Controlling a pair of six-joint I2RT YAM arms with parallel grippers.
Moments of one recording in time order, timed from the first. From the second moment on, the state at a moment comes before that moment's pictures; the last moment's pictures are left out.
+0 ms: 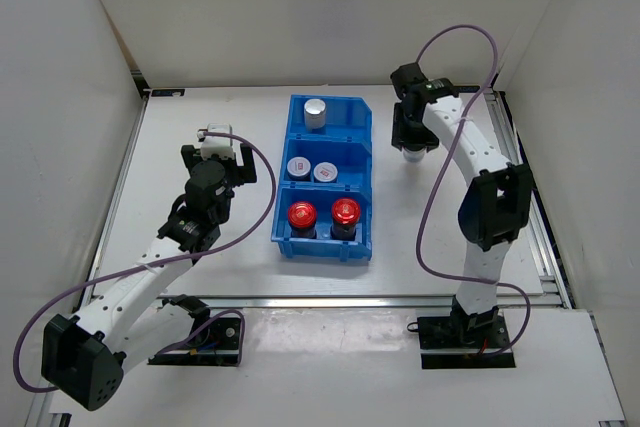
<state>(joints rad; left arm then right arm) -0.50 0.94 0.70 0.10 -0.55 -0.04 0.35 1.94 1.86 -1.13 0.33 0.38</state>
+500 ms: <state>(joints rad) -0.50 0.94 0.70 0.10 -0.55 -0.04 0.35 2.14 2.34 -1.15 0.08 0.37</state>
